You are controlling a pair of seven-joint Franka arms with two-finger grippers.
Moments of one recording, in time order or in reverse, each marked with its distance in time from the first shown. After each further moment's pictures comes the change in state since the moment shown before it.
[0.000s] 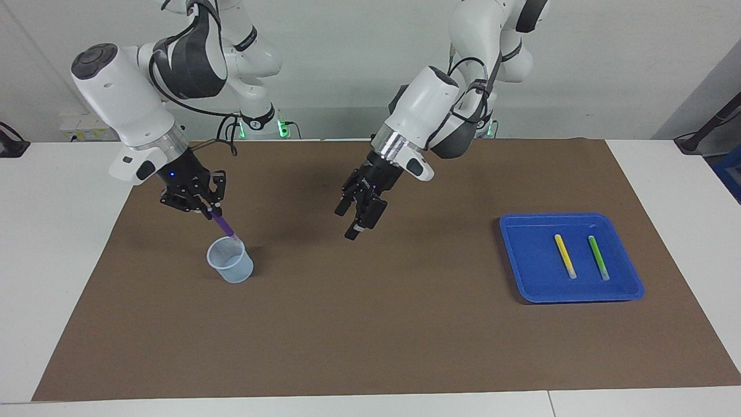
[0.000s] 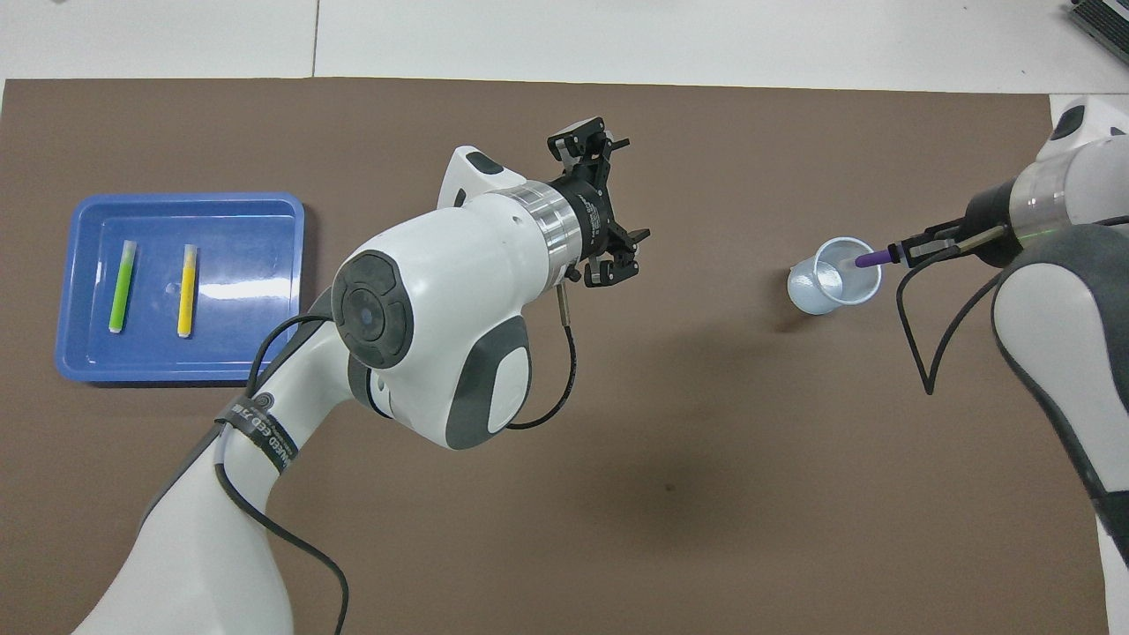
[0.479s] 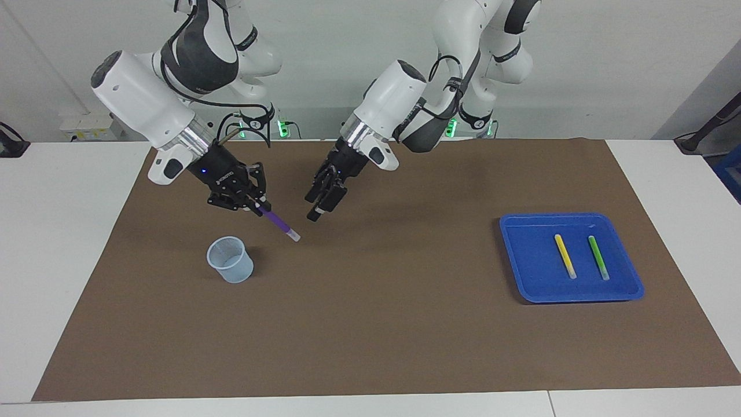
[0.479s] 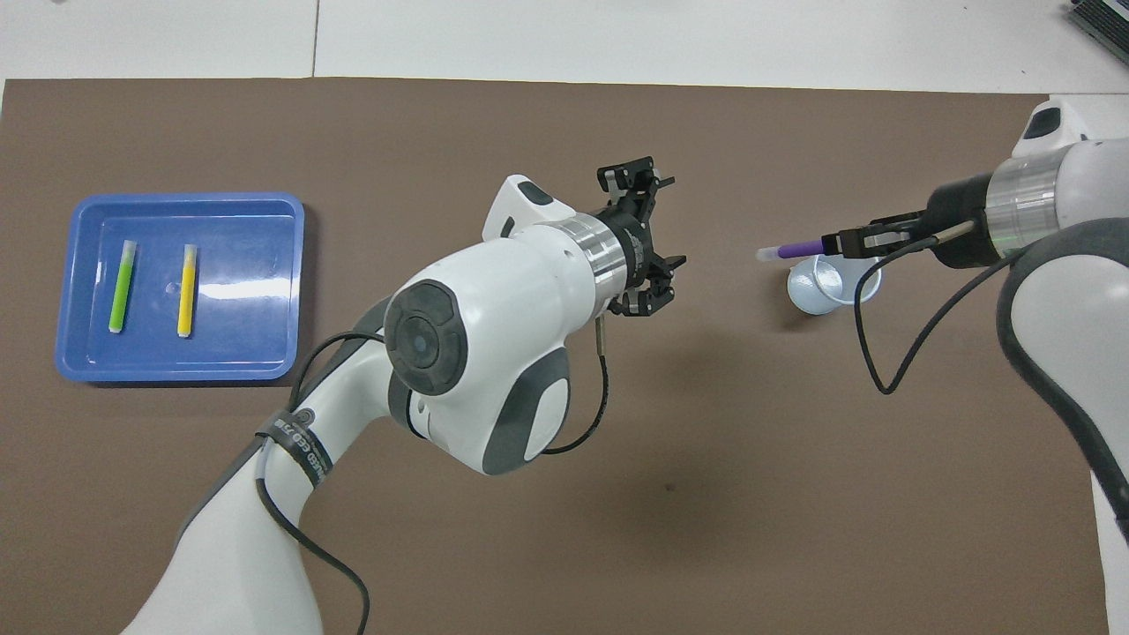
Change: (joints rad) left arm -0.036 0.006 -0.002 -0.004 0.000 -0.002 -0.004; right arm 0.024 -0.033 0.000 -0.013 0.225 0.015 0.001
